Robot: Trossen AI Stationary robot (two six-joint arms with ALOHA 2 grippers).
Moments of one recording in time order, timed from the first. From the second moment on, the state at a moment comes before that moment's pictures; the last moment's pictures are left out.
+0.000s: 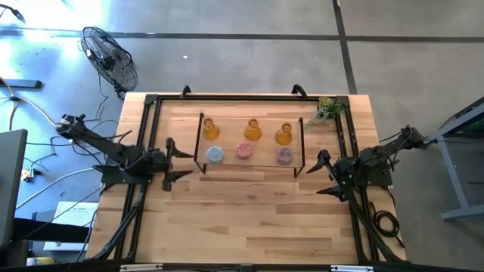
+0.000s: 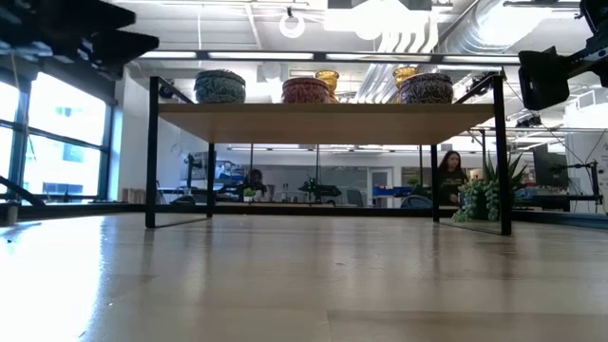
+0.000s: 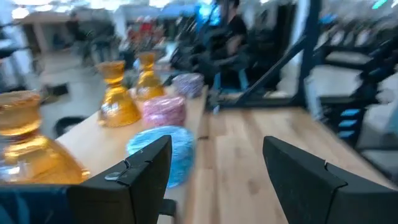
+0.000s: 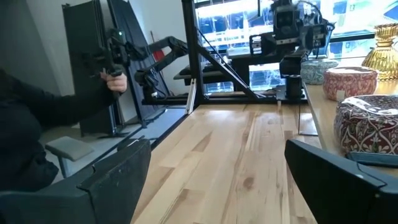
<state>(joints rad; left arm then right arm) -0.46 0.38 0.18 0.25 -0.51 0.04 0.46 0.01 0.01 0.03 0.13 0.11</state>
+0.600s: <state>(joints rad) -0.46 0.26 0.02 0.28 -0.45 -0.01 0.46 0.01 0.01 0.03 0.16 0.08</state>
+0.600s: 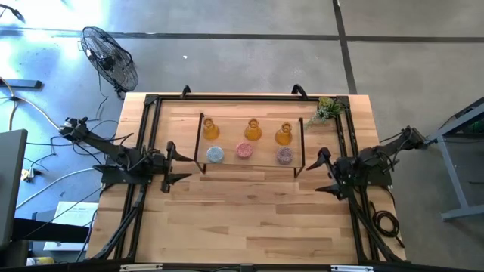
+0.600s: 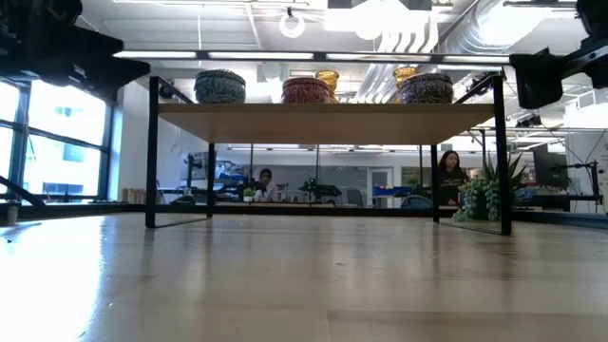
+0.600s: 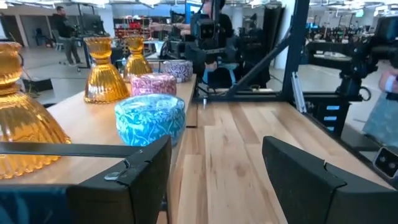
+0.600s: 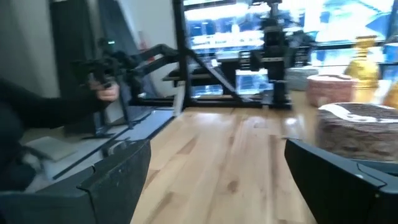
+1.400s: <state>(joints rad) -0.46 0.26 0.02 0.27 -0.59 0.07 0.07 0.01 0.01 0.03 -0.15 0.11</state>
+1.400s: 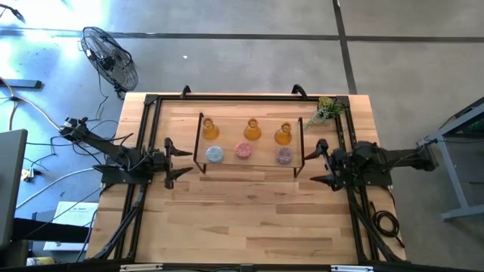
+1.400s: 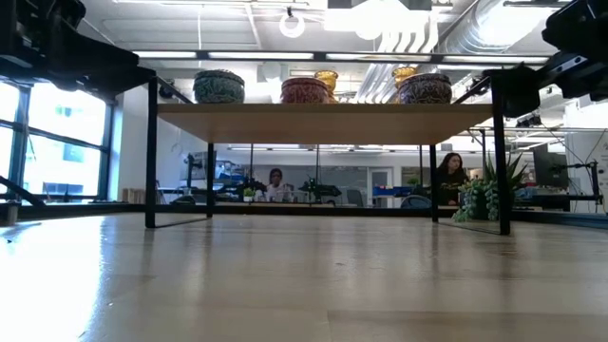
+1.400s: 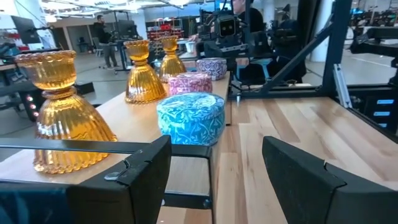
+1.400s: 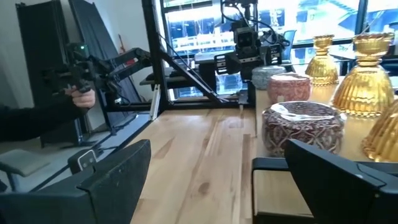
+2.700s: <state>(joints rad) -0.46 0.26 0.04 0.23 -0.59 0.03 -0.05 0.01 0.01 0.04 -0.09 0.15</state>
